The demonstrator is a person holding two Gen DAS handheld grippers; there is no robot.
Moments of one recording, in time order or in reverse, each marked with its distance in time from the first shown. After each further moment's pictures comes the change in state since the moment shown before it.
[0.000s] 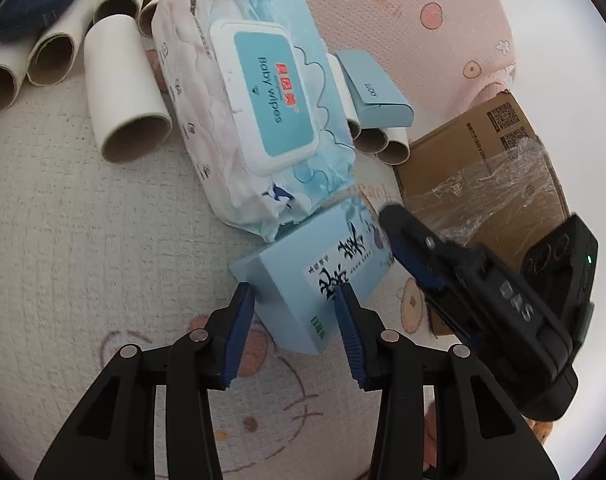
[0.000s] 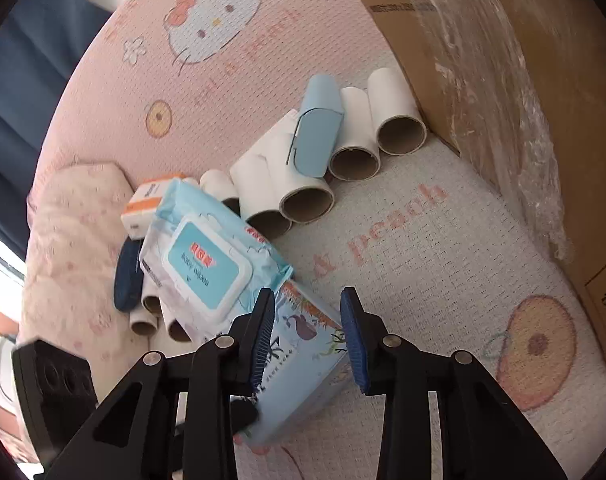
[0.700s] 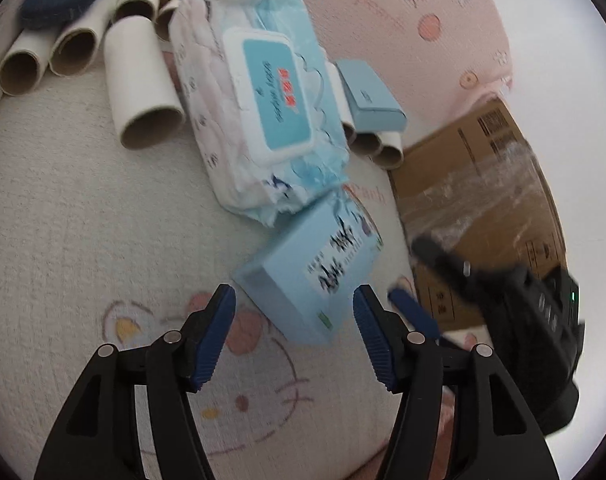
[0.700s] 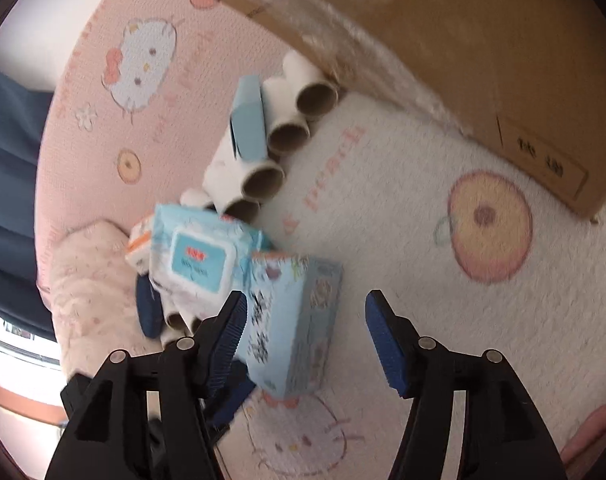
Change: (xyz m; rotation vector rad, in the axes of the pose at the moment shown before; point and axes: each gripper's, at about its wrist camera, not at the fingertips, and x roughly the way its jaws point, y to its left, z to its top) left arm -0.009 -0.010 -0.022 -0.020 -0.035 -0.006; right arm -0.035 -0.032 -0.025 0.350 0.003 0.036
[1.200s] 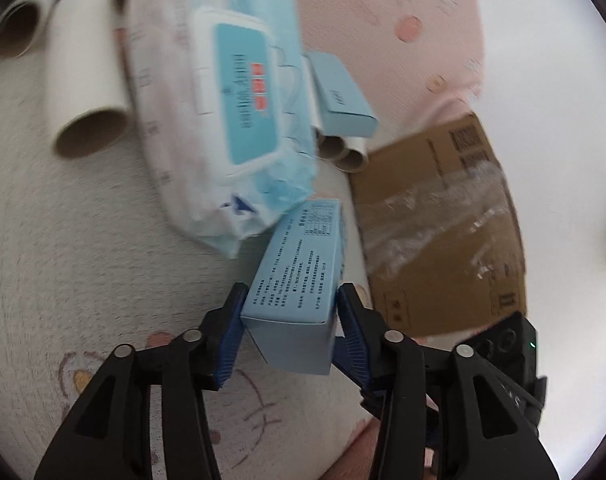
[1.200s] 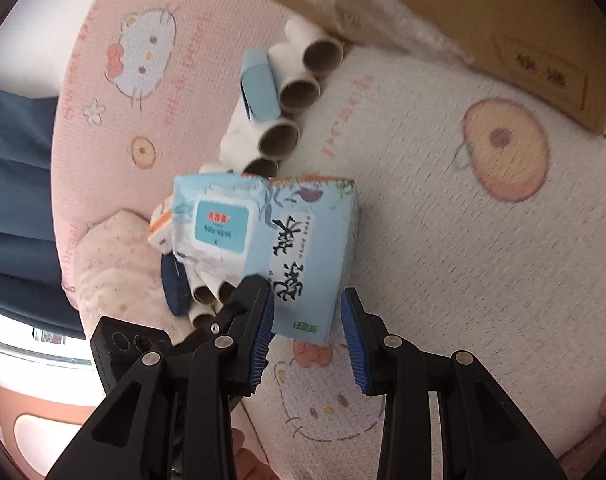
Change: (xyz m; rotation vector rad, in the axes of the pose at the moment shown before) left arm 0.015 0.019 0.018 -0.052 0.033 -0.202; right arm 0.004 0.004 -0.027 0.072 0.130 0.049
